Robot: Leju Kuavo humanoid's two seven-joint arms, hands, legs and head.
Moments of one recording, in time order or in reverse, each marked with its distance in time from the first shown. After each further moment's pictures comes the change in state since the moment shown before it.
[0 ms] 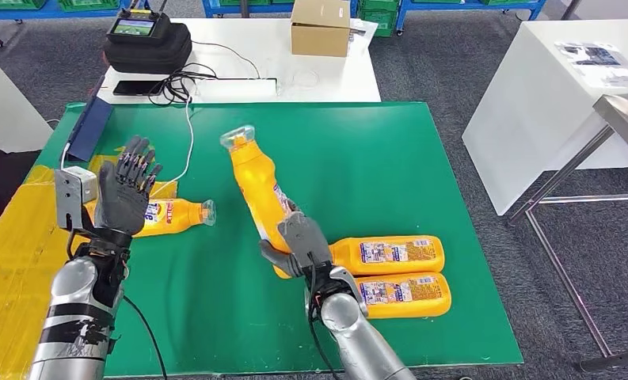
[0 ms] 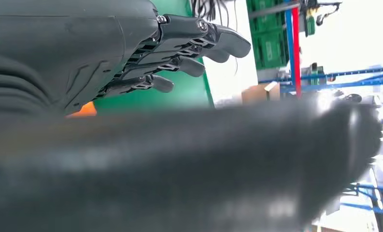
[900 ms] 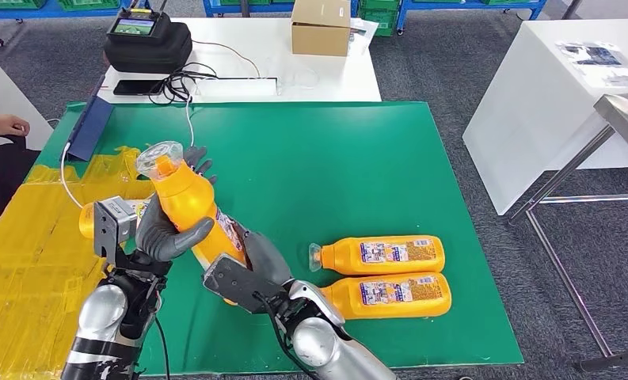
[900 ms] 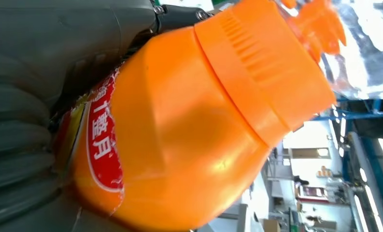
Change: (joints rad) left arm 0.148 -0.026 -0.269 -0.263 0.034 -0.046 0.010; right arm -0.014 -0.062 0.353 -0.150 0.080 0.110 0.107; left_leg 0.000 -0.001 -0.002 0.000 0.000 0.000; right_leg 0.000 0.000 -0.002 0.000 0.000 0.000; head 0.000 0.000
